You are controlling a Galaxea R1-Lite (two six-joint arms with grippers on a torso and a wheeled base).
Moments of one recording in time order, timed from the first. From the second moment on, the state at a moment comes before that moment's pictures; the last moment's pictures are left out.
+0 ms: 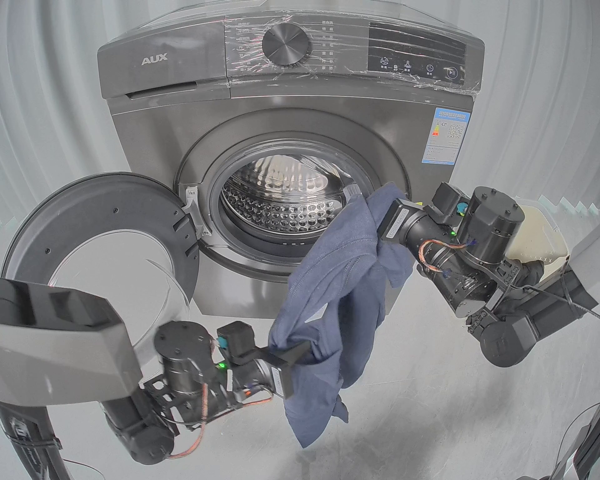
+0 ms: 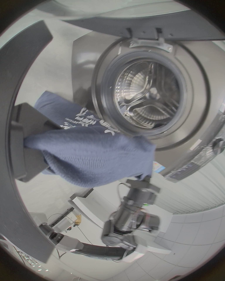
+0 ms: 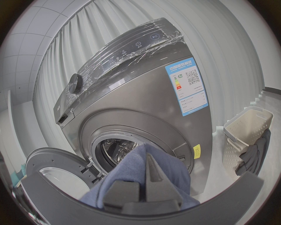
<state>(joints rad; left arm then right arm) -0.68 2.12 -0.43 -1.55 -0.12 -0.29 0.62 1.94 -0.92 -1.22 -0.35 0.27</state>
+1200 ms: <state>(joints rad) -0.38 1.83 -0.55 -1.55 -0.29 -0.37 0.60 1.77 -0.64 -1.28 -0.27 0.34</state>
